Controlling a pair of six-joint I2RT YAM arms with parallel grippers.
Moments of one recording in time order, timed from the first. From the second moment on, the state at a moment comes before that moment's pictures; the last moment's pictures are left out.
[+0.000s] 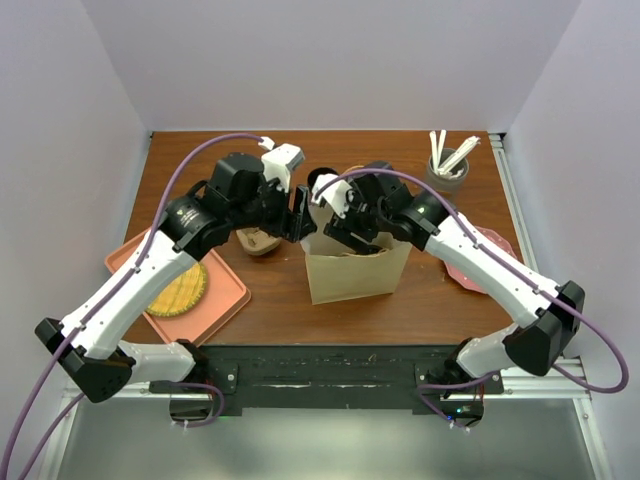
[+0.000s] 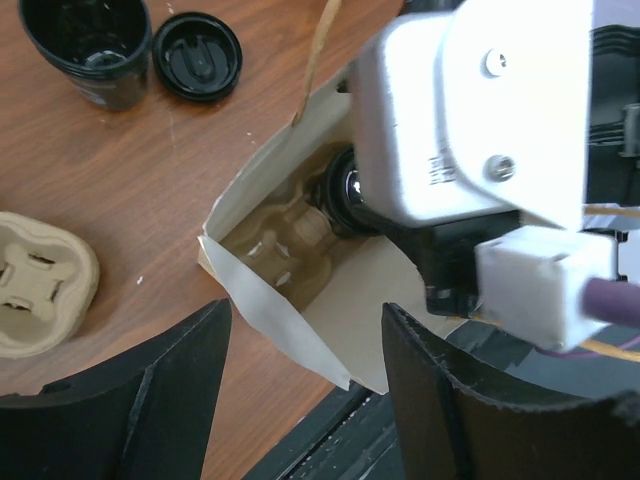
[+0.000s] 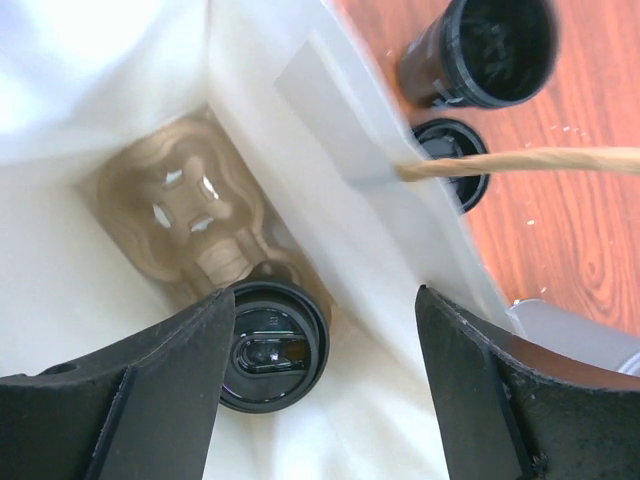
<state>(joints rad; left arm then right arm) -0.69 1.25 1.46 -0.79 0.16 -0.30 0.76 1.43 1.43 -0.80 0.00 -0.48</state>
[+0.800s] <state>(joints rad) -0.67 1.16 1.48 -0.80 0.02 -0.34 0.76 1.24 1.76 -0.86 -0.10 -0.04</state>
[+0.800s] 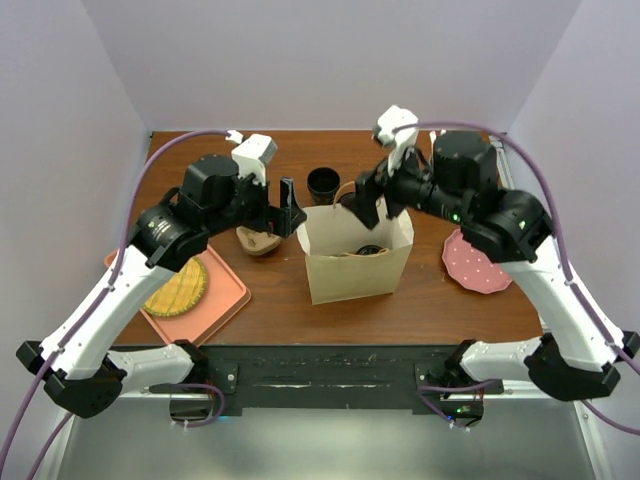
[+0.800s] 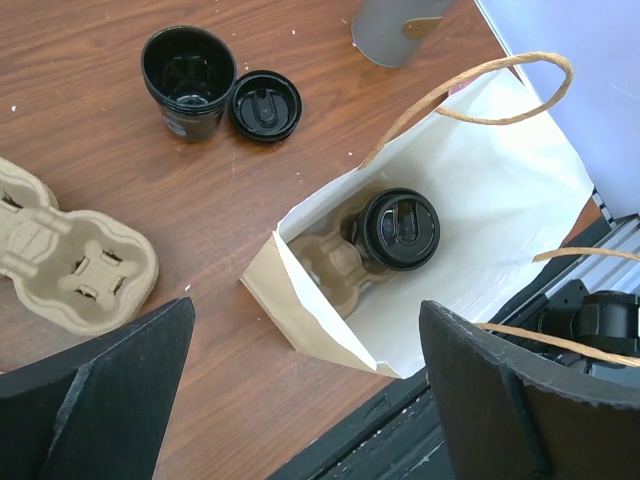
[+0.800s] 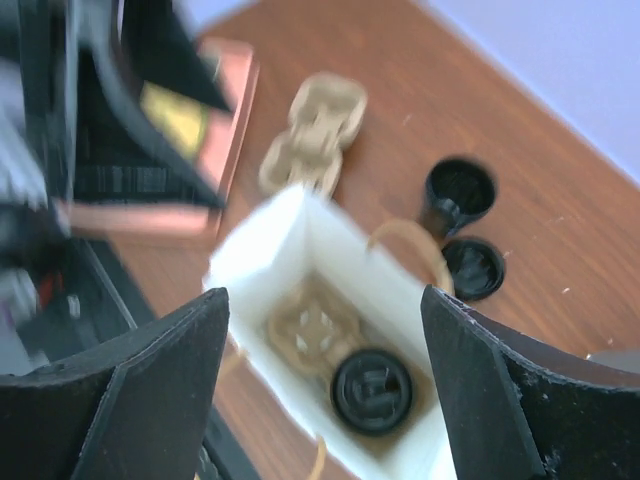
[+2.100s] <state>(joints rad) -0.67 1.03 1.46 -0.83 0.08 -0.38 0.08 2.15 2.38 -0.98 0.12 -0.04</state>
